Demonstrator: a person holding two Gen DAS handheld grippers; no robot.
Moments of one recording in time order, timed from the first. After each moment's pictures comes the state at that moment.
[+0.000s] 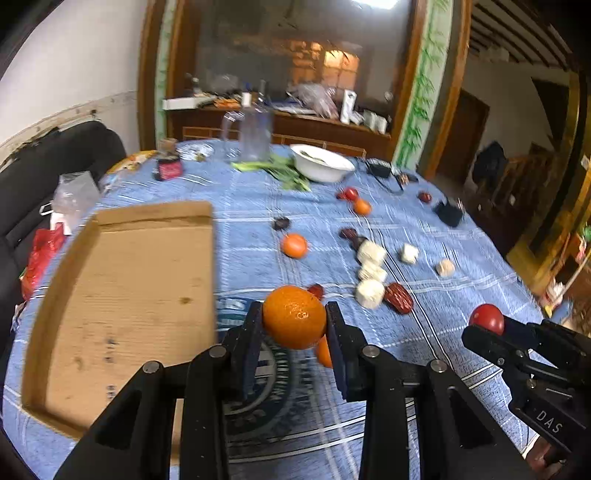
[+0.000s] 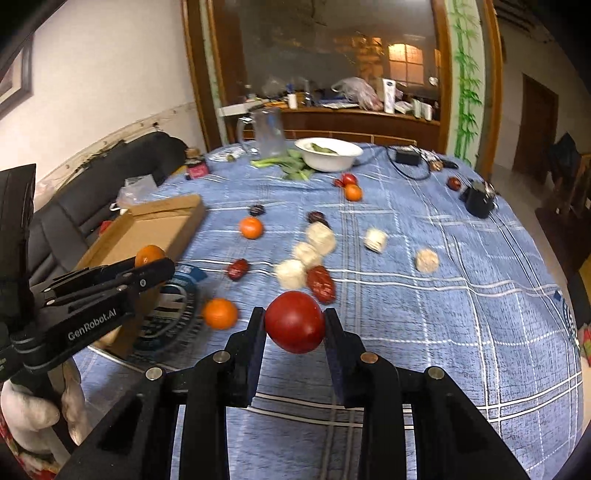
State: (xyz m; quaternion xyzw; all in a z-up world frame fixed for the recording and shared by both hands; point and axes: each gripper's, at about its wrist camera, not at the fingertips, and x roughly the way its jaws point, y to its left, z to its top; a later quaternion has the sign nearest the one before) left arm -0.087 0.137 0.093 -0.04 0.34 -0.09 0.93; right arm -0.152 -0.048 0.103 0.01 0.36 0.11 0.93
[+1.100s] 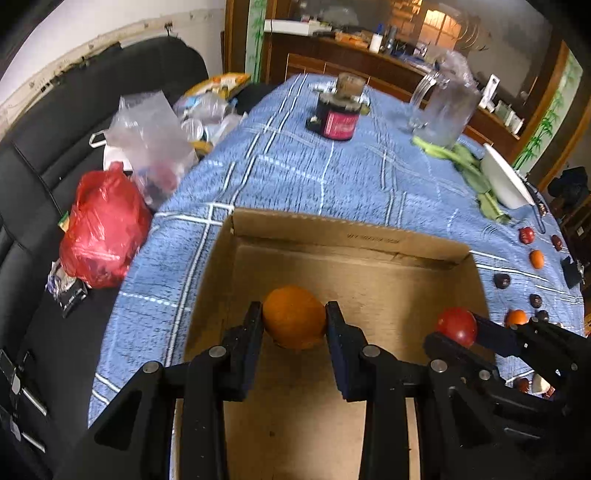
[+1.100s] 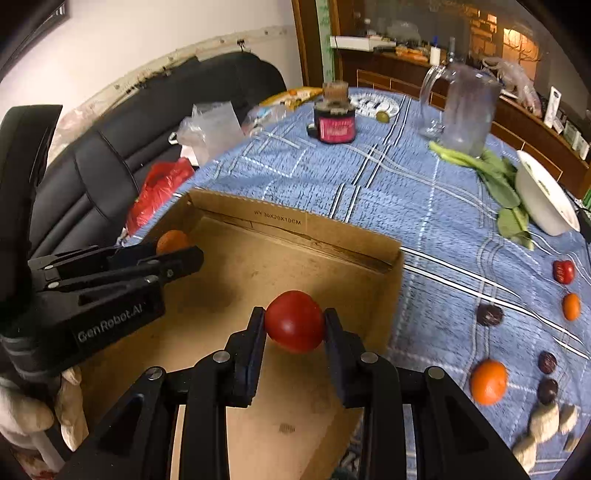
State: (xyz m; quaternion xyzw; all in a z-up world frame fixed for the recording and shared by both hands) left arm 0.095 0.337 0.039 -0.09 0.49 0.04 0.87; right arm 0.070 0.202 0.048 -0.07 0.48 0.26 0.84
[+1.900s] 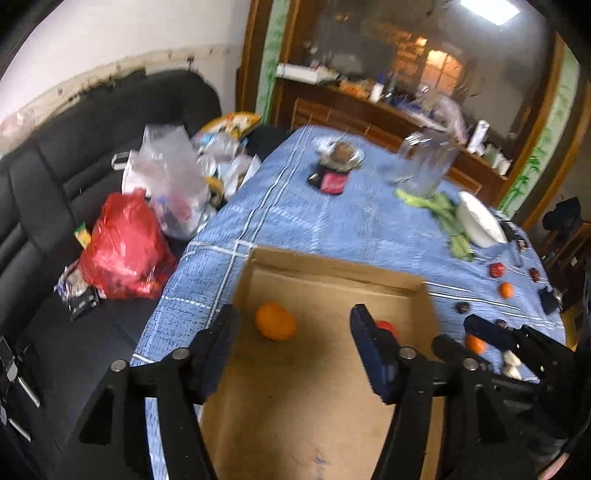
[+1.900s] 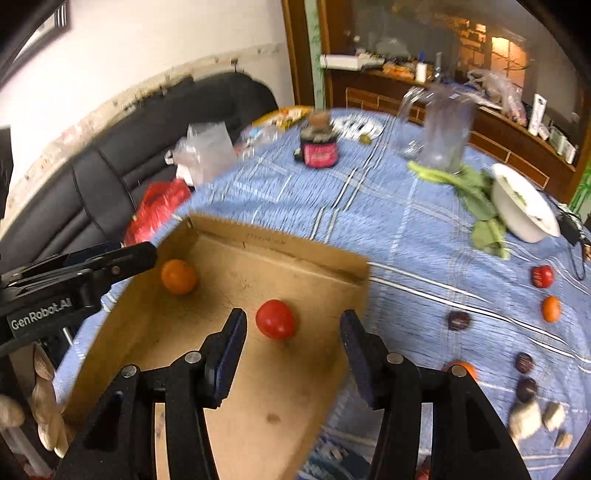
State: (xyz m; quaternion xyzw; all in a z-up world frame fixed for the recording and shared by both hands) left arm 0.035 0.331 0.112 -0.11 0.40 0.05 0.91; right arm 0.044 0.157 0.091 -0.05 0.43 0.25 0.87
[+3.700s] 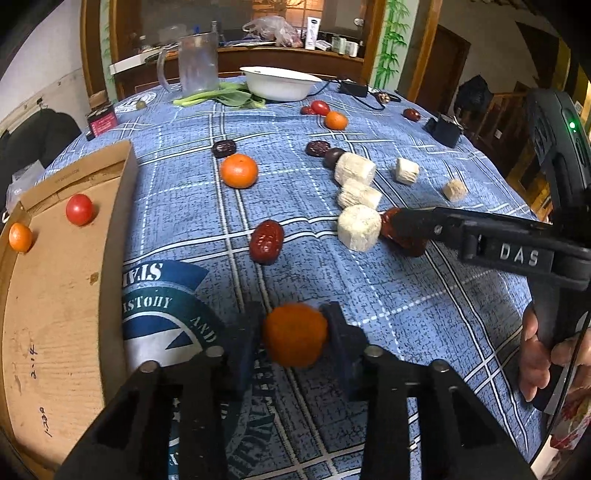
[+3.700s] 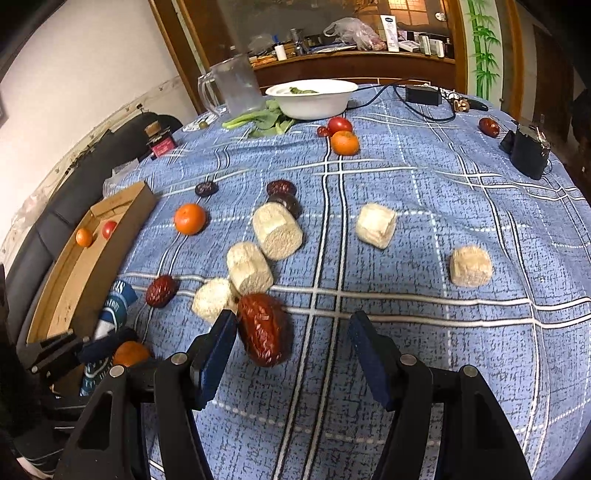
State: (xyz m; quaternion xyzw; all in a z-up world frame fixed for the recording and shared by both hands) left arm -0.035 0.081 0.017 0.02 0.45 -0.15 0.88; right arm -0.022 -0.099 0.026 0.07 0.45 0.14 0.88
